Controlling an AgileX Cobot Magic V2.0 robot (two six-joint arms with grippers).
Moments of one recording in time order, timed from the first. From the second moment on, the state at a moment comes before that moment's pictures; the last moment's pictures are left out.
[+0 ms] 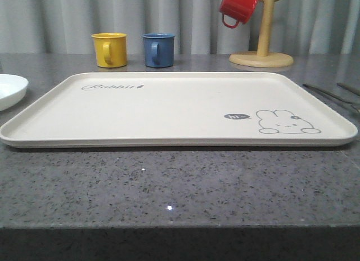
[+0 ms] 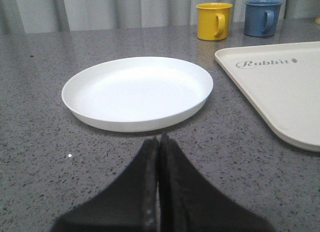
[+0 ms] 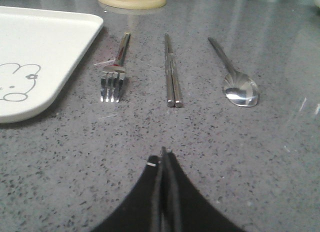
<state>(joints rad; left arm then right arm) -0.06 -0.01 0.00 0.01 0.20 0.08 0.01 -0.01 0.03 -0.08 0.26 0.09</state>
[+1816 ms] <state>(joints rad) -0.06 0.40 -0.42 0.08 0.12 0.08 0.01 0.38 -0.52 -0.03 0.37 0.09</state>
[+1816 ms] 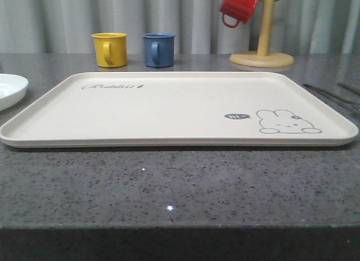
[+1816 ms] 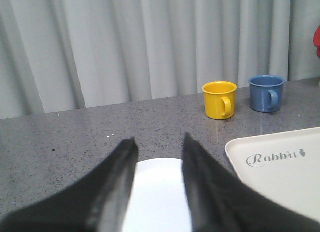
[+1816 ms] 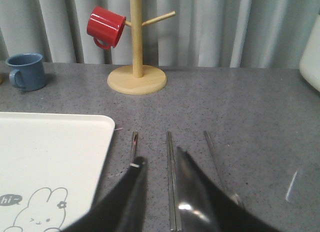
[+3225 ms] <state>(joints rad) -0.20 1.53 -1.10 0.08 0.93 0.15 0.01 0.38 -0.52 -0.03 0.37 0.09</state>
